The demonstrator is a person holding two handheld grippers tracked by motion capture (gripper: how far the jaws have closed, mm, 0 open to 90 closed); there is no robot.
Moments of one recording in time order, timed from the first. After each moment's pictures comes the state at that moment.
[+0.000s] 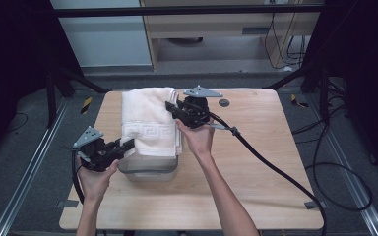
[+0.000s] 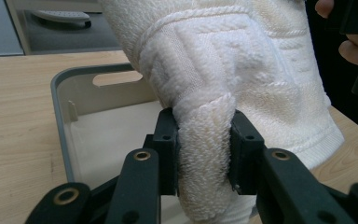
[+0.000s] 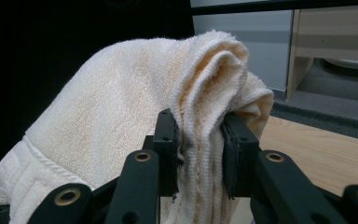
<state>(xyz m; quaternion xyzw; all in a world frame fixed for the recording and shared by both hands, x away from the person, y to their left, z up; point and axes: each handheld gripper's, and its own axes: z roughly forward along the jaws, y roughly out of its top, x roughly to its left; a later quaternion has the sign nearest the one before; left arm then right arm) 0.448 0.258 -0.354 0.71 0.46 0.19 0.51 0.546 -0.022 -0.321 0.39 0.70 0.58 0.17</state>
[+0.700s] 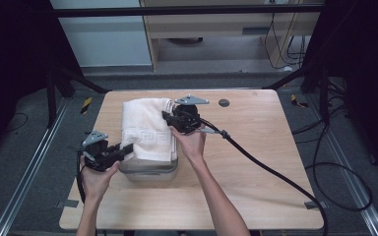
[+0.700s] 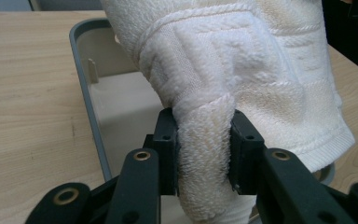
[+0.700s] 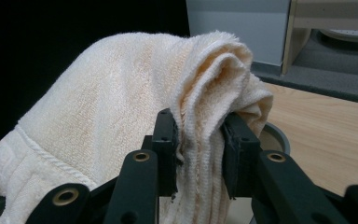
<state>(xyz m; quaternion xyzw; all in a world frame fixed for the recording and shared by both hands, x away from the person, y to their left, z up) 0.470 0.267 -0.391 0.73 0.49 0.17 0.45 0.565 0.000 -0.367 0.41 0.72 0.53 0.17</state>
